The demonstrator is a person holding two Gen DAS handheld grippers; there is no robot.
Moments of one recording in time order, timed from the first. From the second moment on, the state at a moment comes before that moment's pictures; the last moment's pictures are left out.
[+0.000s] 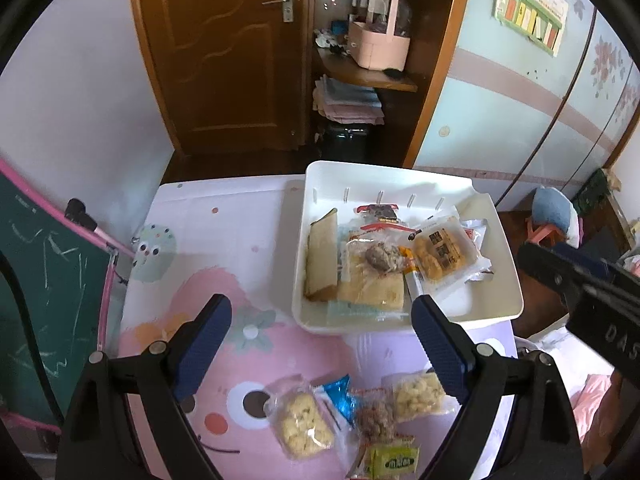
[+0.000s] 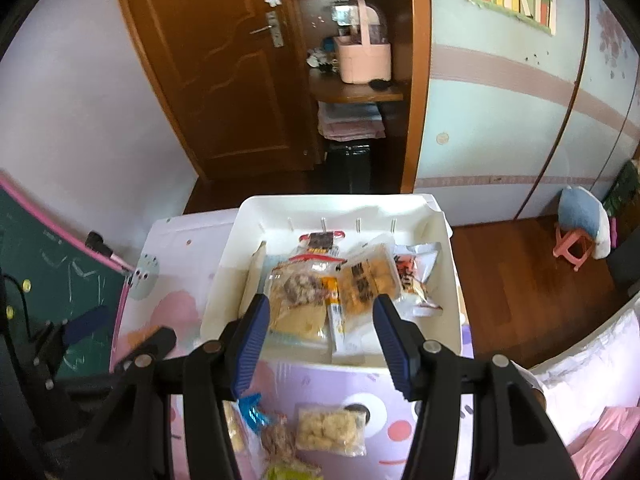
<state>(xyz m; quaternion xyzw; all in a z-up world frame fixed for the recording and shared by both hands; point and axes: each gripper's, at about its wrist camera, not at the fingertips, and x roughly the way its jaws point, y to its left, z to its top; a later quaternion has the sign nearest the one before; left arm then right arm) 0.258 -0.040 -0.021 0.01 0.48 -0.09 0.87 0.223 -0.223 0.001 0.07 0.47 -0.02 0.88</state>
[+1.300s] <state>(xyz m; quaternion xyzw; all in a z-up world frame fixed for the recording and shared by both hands) 0.149 0.031 -0.165 -0.03 0.57 -0.06 0.82 0.081 -0.177 -0.190 0.11 0.63 0.01 0.77</state>
